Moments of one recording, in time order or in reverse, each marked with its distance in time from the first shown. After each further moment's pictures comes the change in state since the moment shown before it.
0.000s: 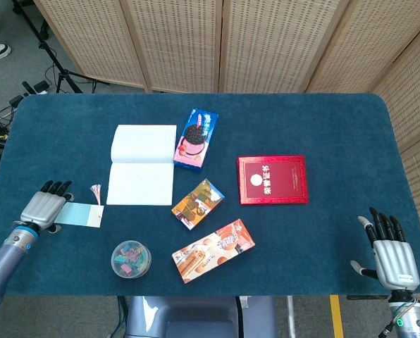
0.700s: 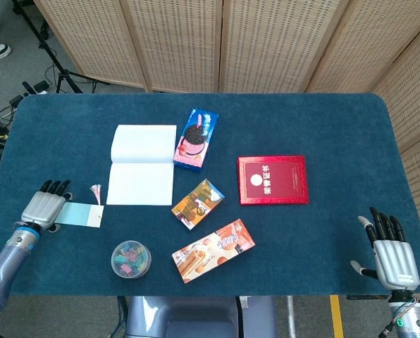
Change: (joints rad) left arm 0.009 -0.054 0.003 0.053 -0.019 0.038 0.040; right arm 0.000 -0.001 0.000 0.000 0.000 0.001 -0.002
